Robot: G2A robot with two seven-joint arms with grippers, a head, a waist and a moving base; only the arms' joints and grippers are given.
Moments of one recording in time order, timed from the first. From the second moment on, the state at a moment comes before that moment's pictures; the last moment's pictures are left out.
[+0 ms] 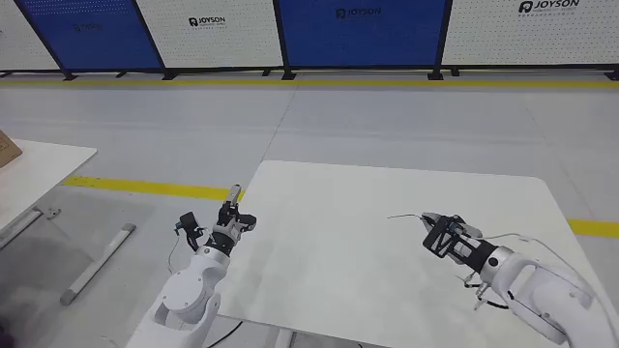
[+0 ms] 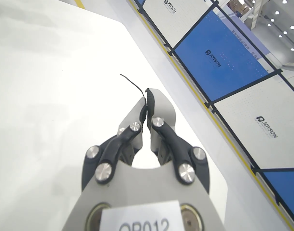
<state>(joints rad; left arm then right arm) 1.73 -1.15 -1.60 -1.80 -0.42 0.00 0.00 -0.97 -0.70 0.69 -1.78 -1.22 -0.21 0.11</state>
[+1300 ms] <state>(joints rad) 1.73 -1.15 -1.60 -1.80 -0.42 0.00 0.00 -0.83 -0.65 0.55 -1.56 -1.54 -0.34 -0.65</state>
